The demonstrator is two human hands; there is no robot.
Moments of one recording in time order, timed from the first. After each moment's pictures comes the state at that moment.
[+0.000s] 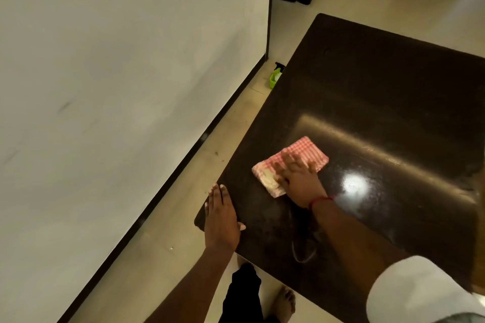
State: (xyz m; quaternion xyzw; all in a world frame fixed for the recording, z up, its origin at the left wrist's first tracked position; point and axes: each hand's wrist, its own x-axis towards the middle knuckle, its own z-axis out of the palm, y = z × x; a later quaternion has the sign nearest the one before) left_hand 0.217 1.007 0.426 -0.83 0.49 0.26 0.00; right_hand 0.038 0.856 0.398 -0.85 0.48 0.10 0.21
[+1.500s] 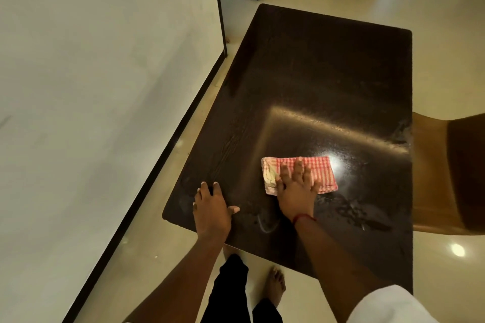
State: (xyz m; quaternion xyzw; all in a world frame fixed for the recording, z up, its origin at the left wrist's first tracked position) left_hand 0.162 1.006 0.424 -0.82 0.51 0.26 0.02; right_hand -0.028 0.947 0.397 -0.66 0.71 0.03 0.22
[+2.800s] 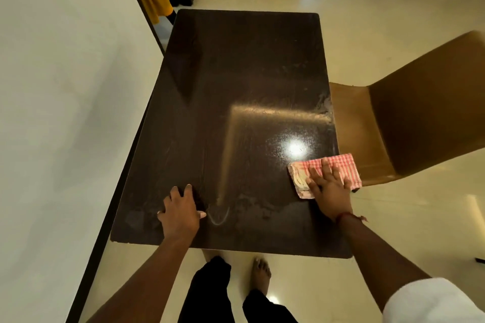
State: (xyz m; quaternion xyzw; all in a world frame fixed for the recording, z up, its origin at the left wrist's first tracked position) left_hand 0.112 1.003 0.437 -0.76 0.60 0.23 0.11; right_hand -0.252 1.015 0.387 -0.58 0.78 0.01 0.23
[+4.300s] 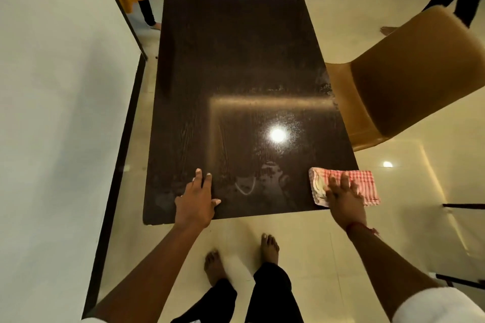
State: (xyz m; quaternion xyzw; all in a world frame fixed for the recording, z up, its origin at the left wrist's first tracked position) left_hand 0.189 1.025 0.424 -0.61 0.75 0.22 0.14; right_hand -0.167 1.137 0.391 -0.43 0.87 0.01 0.24
